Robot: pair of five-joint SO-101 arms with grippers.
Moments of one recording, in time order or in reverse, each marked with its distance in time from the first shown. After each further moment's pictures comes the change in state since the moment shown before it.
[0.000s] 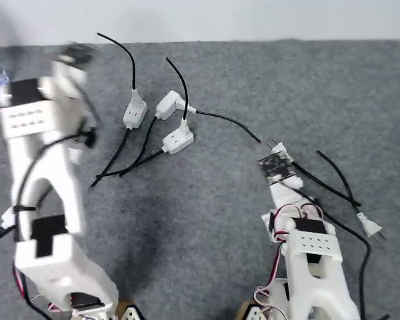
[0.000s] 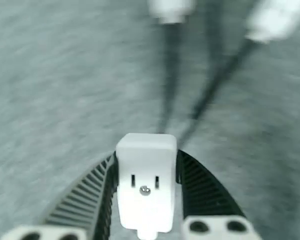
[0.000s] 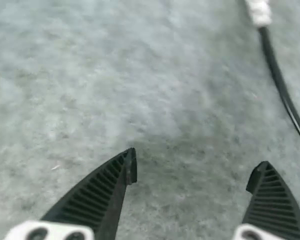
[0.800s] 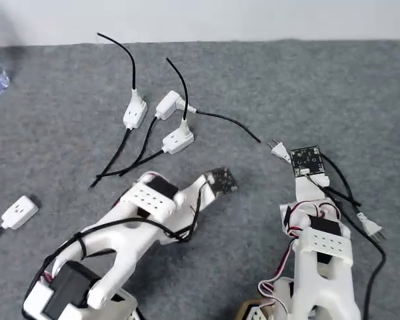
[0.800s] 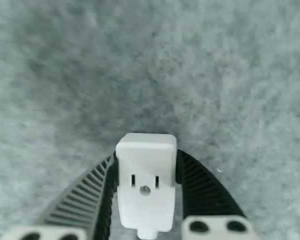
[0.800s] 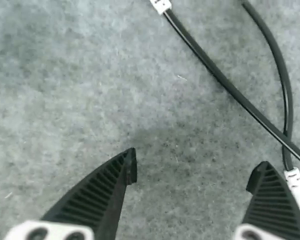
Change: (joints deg) left arm 41.8 -21.7 68.4 -36.9 0.3; right arm 7.7 0.0 -2.1 -1.2 -5.2
